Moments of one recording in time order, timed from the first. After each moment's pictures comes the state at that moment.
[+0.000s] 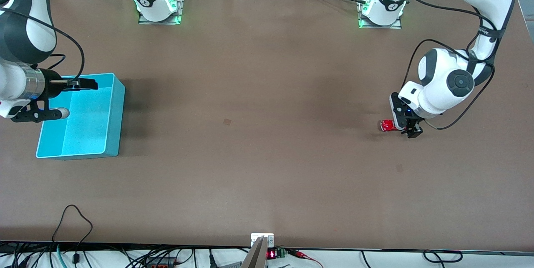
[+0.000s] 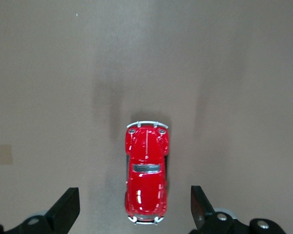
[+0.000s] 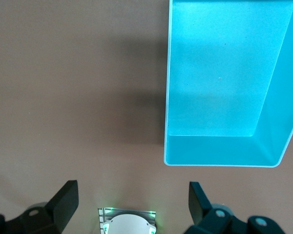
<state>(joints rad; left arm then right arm) 0.11 0.35 -0.13 -2.19 0.11 2.55 1.35 0.07 0.27 -0.13 -1.57 0.01 1.48 -0.13</state>
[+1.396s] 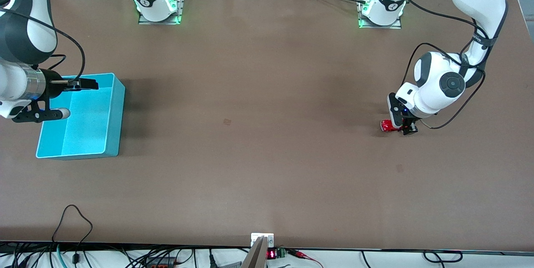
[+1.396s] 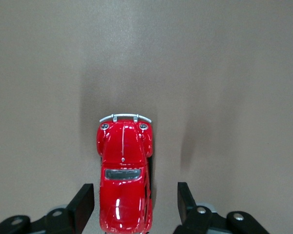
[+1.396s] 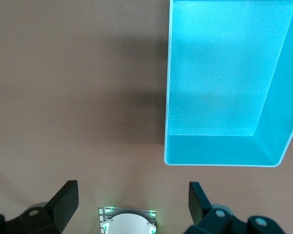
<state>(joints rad) 0.13 0.40 -0.13 -2.24 0.12 2.62 1.36 0.07 0.27 -0.13 -1.57 0.01 1.48 -0.13</state>
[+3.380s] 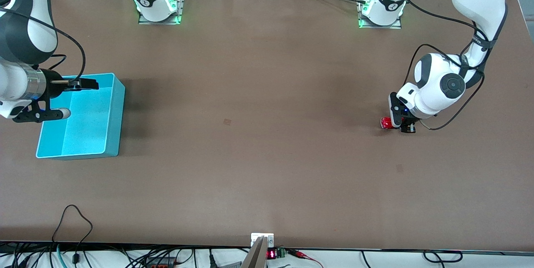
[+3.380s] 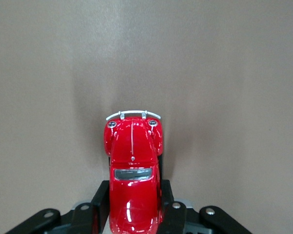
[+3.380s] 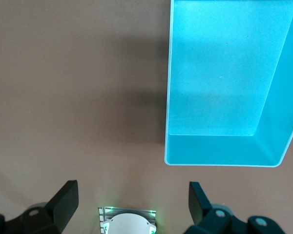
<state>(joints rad) 0.15 0.41 -0.13 -2.23 0.12 2.62 1.44 0.07 0.27 -0.13 -1.57 0.01 1.48 -0.13</state>
